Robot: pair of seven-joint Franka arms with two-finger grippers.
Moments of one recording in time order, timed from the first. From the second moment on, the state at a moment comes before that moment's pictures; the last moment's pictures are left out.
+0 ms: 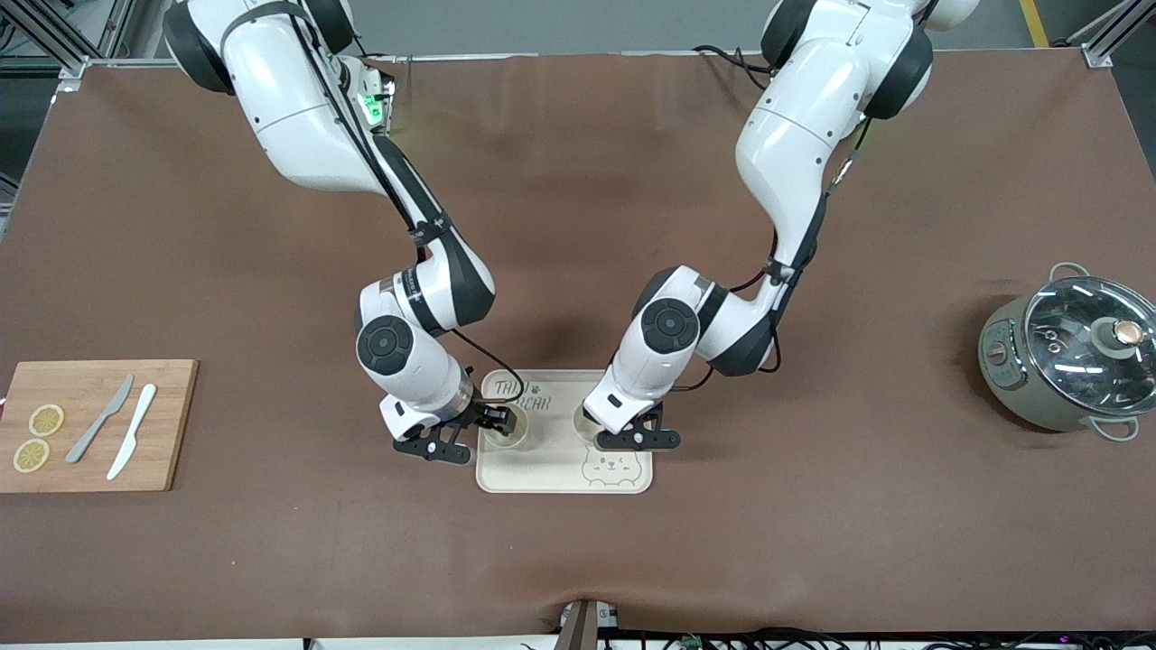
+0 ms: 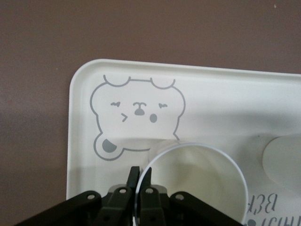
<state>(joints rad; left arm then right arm) -0.57 1.00 -0.04 -1.14 -0.02 2.38 -0.61 0.49 0.83 -0.04 -1.38 0.18 2.38 0.54</state>
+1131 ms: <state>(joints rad) -0.54 0.98 -0.02 -1.13 -0.02 2.33 -0.58 0.48 0.81 -0.07 -1.35 0.11 2.38 0.52</state>
